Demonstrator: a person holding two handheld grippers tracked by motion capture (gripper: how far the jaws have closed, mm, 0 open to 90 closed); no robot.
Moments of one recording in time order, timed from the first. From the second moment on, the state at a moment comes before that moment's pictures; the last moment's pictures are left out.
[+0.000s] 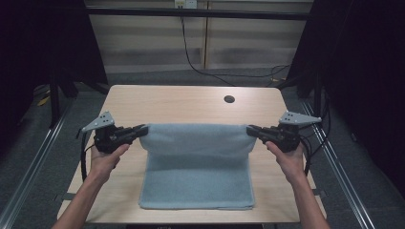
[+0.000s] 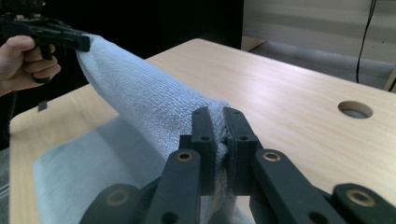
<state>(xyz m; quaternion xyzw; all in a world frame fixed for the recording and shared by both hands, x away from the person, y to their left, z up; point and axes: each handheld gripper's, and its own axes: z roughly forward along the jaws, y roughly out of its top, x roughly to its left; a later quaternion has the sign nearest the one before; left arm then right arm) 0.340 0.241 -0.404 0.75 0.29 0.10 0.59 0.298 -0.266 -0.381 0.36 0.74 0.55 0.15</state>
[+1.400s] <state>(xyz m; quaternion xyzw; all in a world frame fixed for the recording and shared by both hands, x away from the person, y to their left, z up) 0.283 0.251 -0.445 0.78 0.34 0.07 0.52 0.213 -0.269 -0.448 0.42 0.74 0.51 0.13</state>
